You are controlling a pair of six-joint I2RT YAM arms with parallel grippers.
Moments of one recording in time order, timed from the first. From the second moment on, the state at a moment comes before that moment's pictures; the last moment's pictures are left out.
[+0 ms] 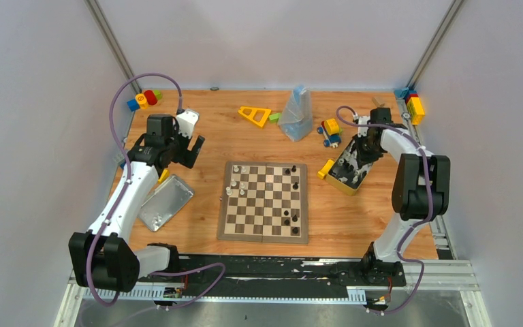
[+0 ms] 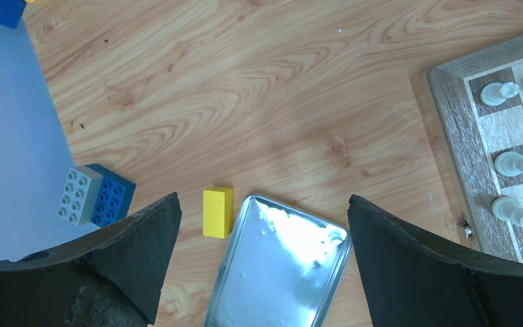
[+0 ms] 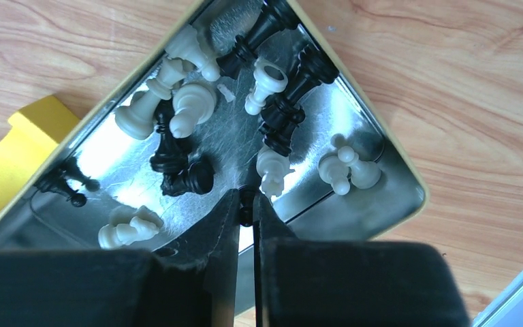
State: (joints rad) left arm -0.12 1.21 1.03 -0.56 0.01 0.37; right arm -0.07 1.81 1.24 -0.61 -0.09 -0.27
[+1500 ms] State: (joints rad) left arm -0.12 1.21 1.03 -0.56 -0.02 0.37; right arm 0.73 1.66 1.11 -0.68 -0.34 -0.38
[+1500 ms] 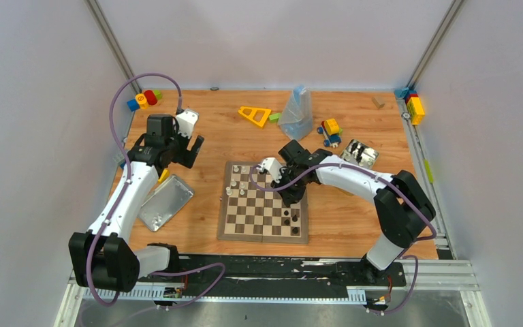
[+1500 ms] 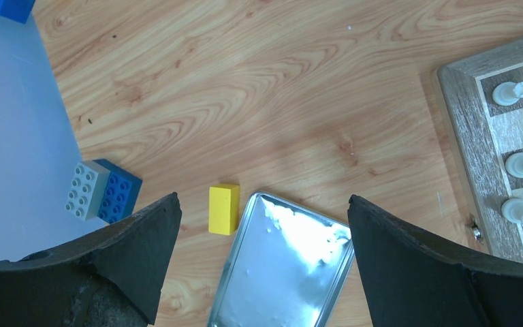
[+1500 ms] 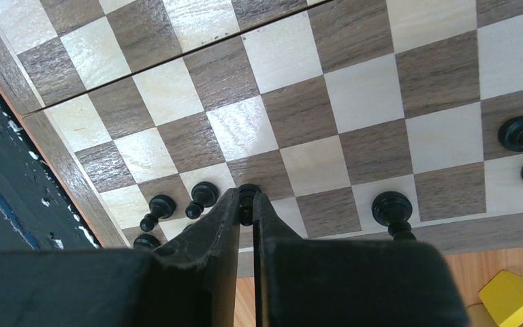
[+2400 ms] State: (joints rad) left arm -0.12 1.21 1.03 -0.56 -0.03 0.37; right arm 0.75 1.67 1.13 -0.65 -0.31 -0.39
